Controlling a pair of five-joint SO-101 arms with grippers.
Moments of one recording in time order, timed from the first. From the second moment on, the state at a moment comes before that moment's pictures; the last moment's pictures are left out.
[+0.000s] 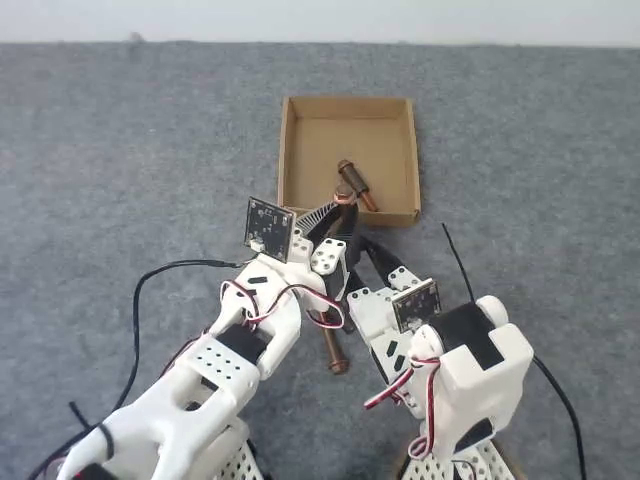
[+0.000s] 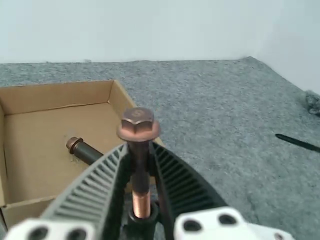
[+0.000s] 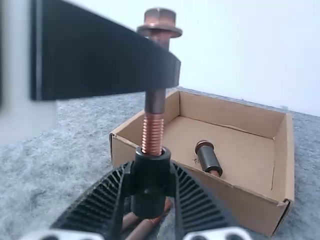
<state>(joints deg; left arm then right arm) 26.7 -40.5 81.9 -14.6 19.5 -30.2 16.1 92.2 -94.6 1.2</state>
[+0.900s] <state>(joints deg) 27.3 -40.5 84.0 -14.6 19.4 -30.2 16.1 92.2 -95.2 1.4</state>
